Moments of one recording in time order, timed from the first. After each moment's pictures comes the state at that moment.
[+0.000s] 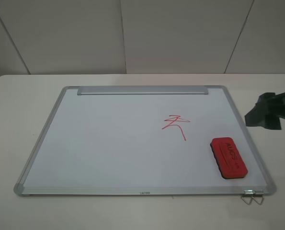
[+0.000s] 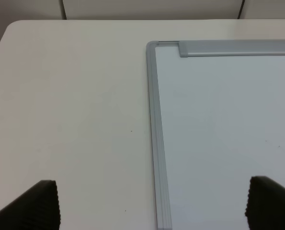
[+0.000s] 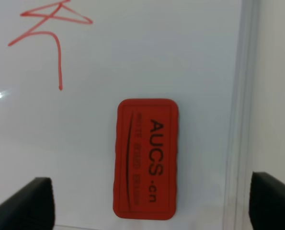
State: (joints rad) left arm -0.06 -0.01 -0.50 0.00 1.07 -0.02; right arm 0.23 0.99 -0.62 -0.06 0.77 0.23
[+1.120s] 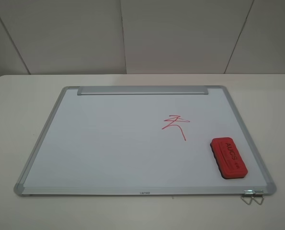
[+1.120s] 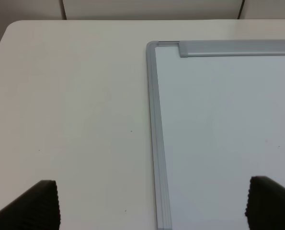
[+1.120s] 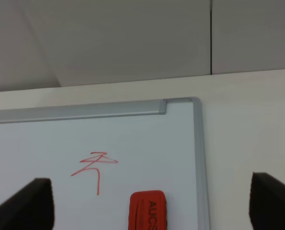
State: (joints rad) left arm -0.06 -0.01 -0.50 0.00 1.07 -0.02; right arm 0.17 0.12 -0.74 -0.08 1.12 0.23
